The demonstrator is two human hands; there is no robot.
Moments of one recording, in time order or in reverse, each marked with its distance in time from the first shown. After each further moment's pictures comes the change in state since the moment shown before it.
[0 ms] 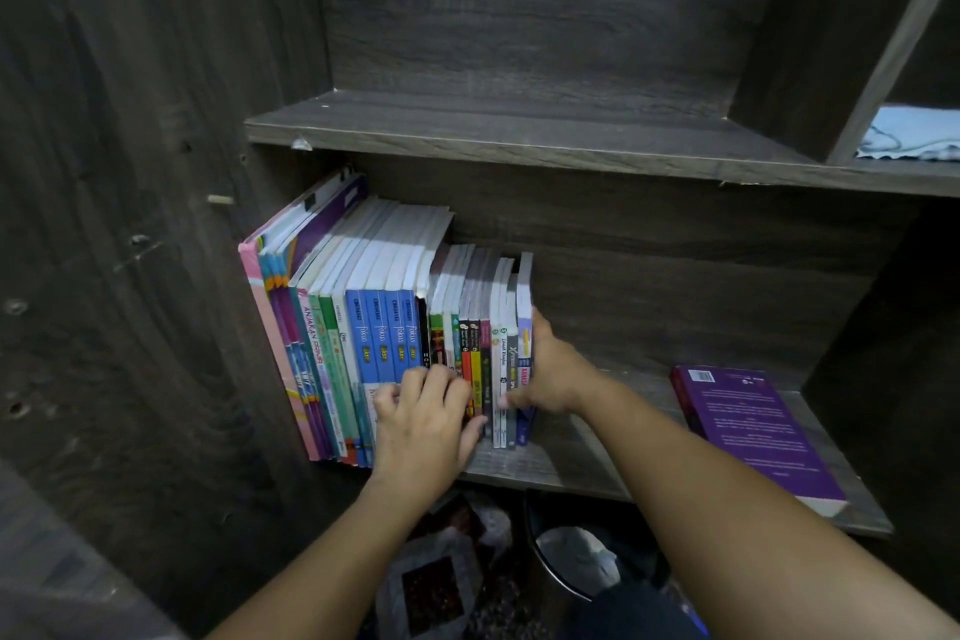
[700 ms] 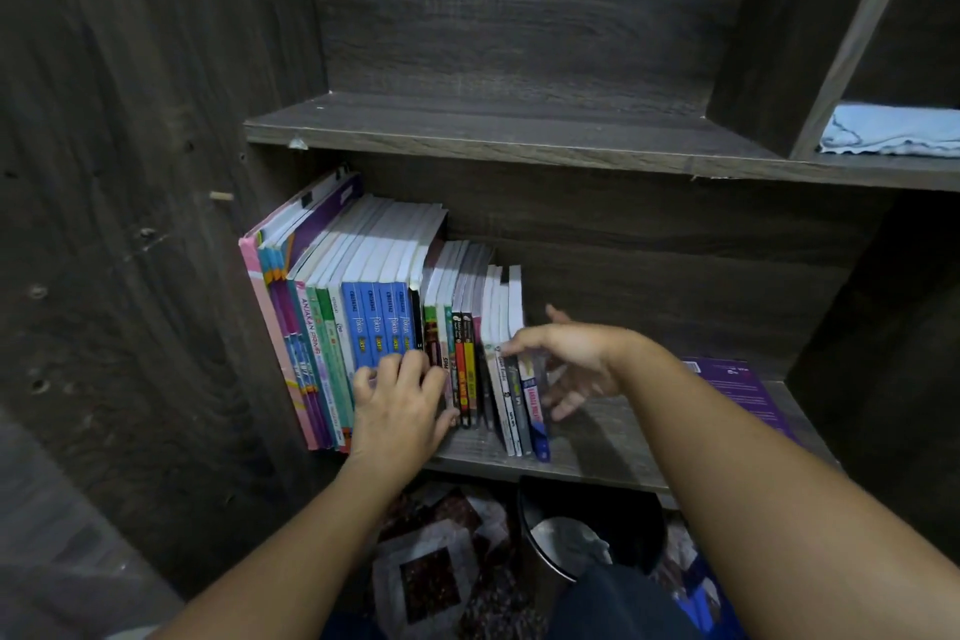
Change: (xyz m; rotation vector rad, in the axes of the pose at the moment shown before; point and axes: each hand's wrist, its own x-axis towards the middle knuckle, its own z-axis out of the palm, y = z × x) left_hand 0.000 -0.015 -0.004 0.079 -0.052 -0.021; right_hand -0.041 -0.025 -0.054 0.320 -0.351 0.262
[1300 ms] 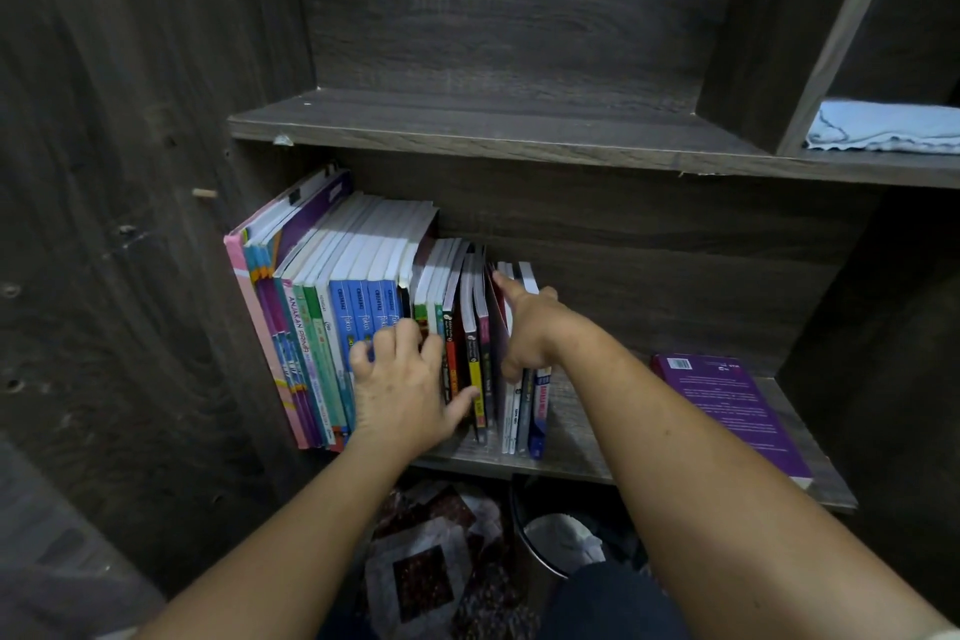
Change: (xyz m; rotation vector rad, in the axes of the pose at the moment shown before) left_hand 0.025 0.015 -0.015 0.117 0.010 -0.092; right_hand 0.004 -0.030 0.018 -0.652 0.283 -0.026
